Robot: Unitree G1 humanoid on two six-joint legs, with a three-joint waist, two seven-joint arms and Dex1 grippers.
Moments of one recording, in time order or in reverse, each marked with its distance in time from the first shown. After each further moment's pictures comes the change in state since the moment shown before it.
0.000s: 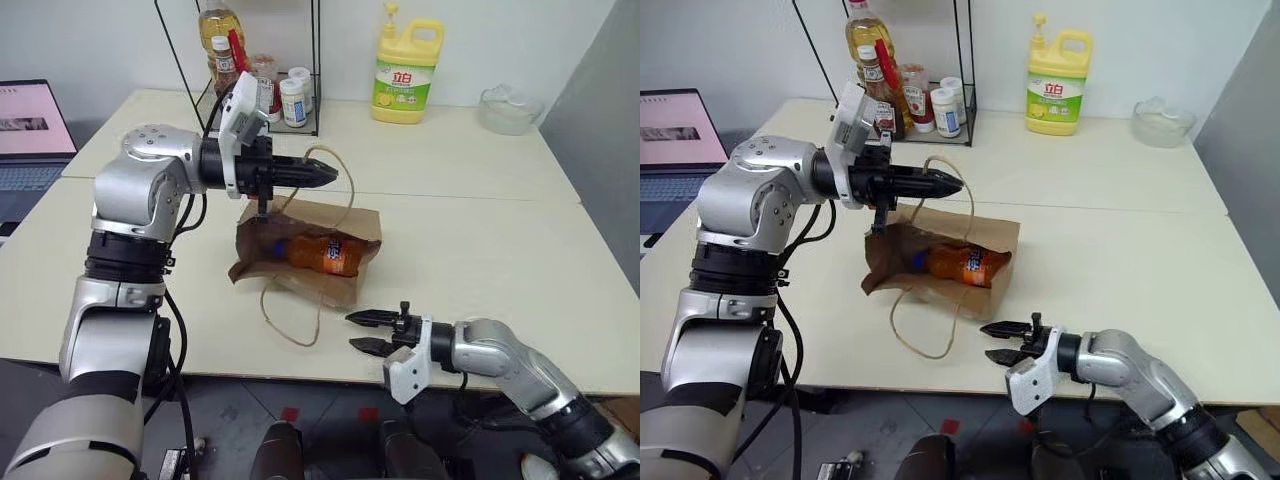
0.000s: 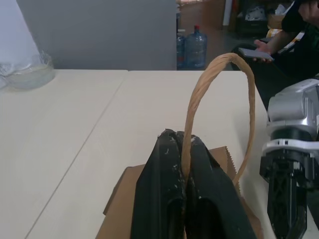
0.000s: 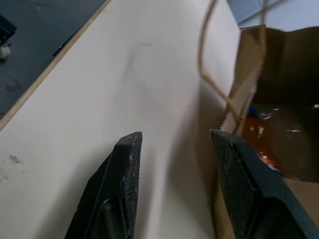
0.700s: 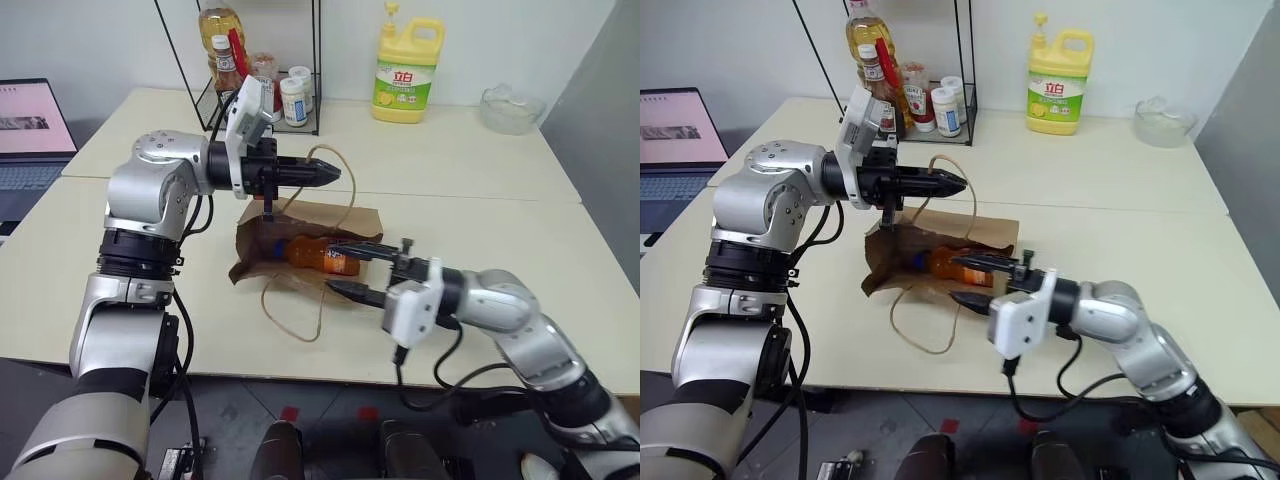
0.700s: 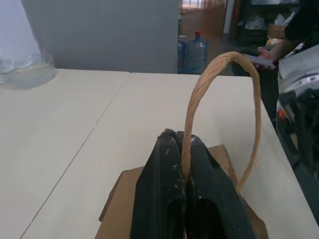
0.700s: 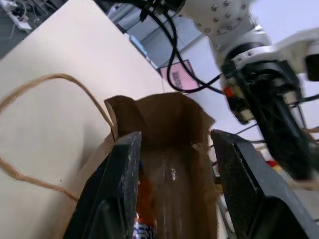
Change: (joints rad) left arm -0.031 -0.040 -0.003 0.096 0.021 -0.050 0.002; right arm -0.289 0.145 0.006 -0.170 0.230 0.404 0.088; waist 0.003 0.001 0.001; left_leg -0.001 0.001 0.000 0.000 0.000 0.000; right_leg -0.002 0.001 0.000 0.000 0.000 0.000
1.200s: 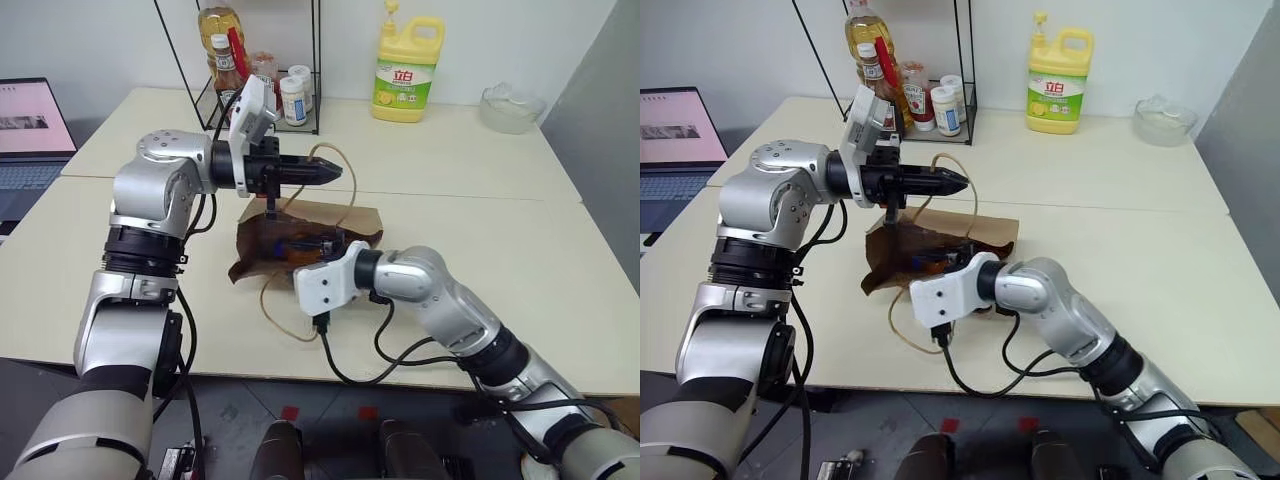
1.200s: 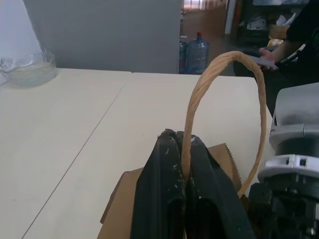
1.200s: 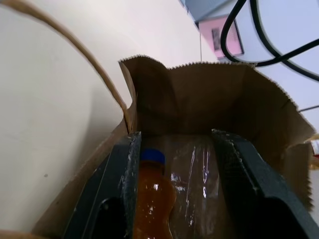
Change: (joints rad) left arm -0.010 -0.014 -0.001 0.031 0.012 -0.017 -0.003; right arm -0.236 0.227 0.188 0.217 -0.327 0.262 0.040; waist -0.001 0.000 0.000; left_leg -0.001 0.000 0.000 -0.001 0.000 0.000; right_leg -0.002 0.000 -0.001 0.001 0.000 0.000
